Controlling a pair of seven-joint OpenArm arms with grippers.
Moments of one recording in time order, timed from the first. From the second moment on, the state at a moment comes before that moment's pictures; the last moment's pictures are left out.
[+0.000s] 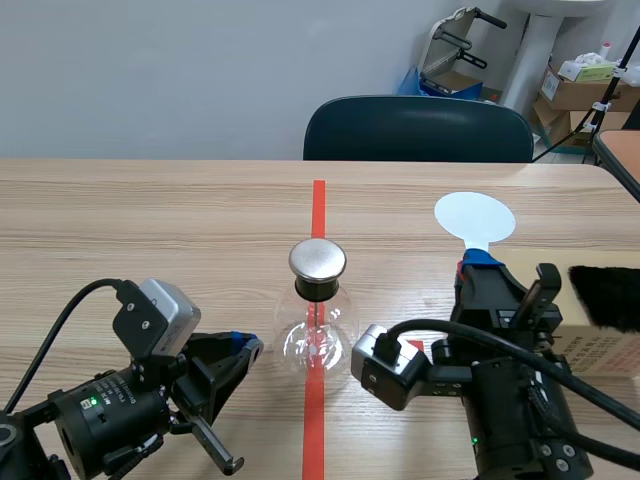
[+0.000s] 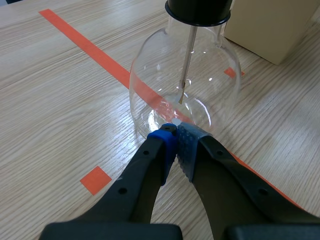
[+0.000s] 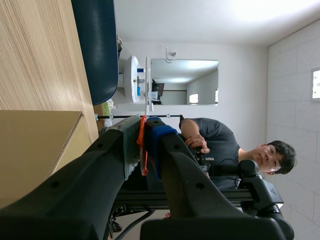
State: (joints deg) left arm 15.6 -22.1 20.0 78.4 -2.0 -23.6 -21.2; right arm -24.9 17.3 -27.5 88.8 -91.3 -34.4 -29.1
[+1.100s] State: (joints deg) left arm 15.6 -22.1 20.0 78.4 -1.9 -23.6 -16.7; right arm -27.2 17.3 -21.6 90.6 -91.3 -38.5 -24.3
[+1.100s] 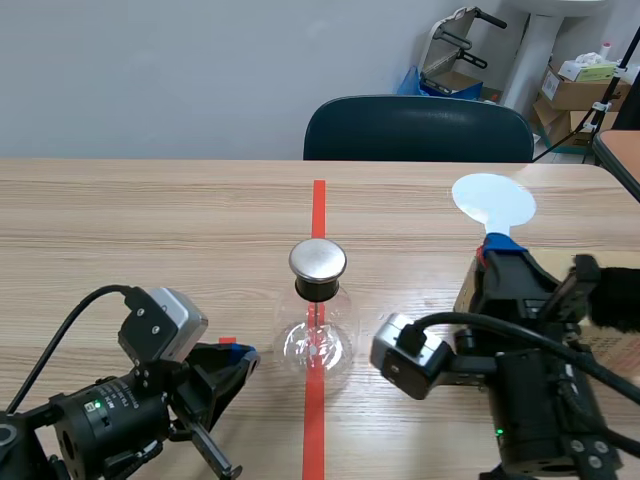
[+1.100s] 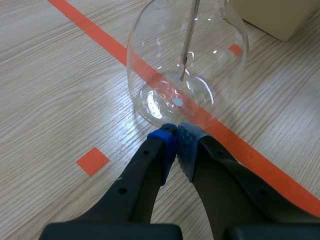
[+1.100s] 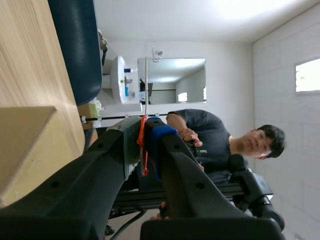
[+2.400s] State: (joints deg) left arm 30.6 -42.9 19.9 98.0 -6.9 -24.0 -29.4; right arm -32.8 7.6 29.6 74.9 -70.4 -38.5 39.5
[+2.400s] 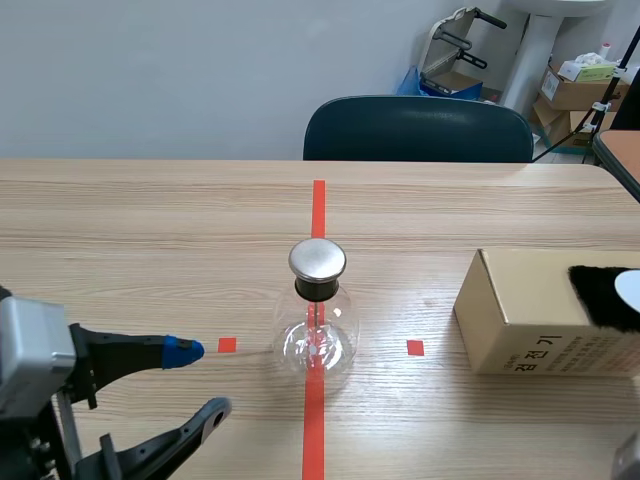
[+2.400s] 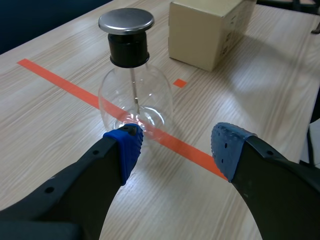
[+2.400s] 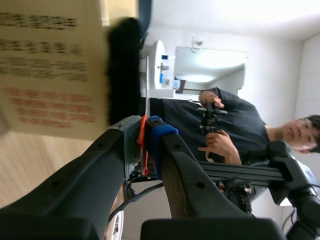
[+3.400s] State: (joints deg) left arm 36.5 -54.5 29.5 101.9 -8.0 -18.2 -43.2; right arm -31.7 5.8 31.0 72.2 -82.6 -39.0 29.6
